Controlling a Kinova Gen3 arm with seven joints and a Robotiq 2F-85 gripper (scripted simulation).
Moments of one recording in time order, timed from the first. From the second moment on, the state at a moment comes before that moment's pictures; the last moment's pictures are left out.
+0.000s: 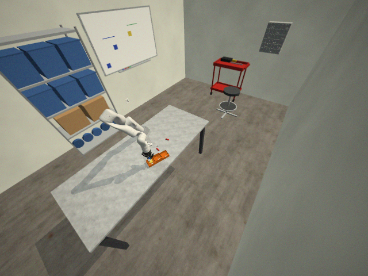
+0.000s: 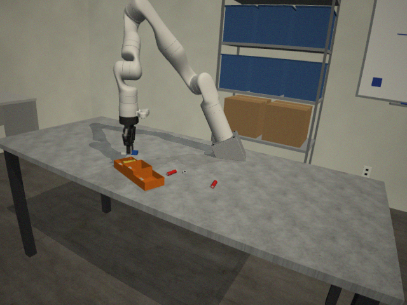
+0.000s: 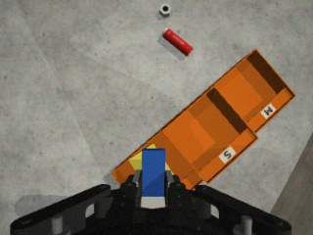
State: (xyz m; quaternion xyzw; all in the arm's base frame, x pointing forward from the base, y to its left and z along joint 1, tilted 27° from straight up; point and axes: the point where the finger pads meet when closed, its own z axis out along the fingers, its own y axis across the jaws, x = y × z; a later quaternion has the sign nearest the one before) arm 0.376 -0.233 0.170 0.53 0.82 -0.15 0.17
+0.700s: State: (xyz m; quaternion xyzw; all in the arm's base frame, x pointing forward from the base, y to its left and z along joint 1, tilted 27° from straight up) arm 0.375 -0.239 0.173 0.82 0.53 -0.07 0.22
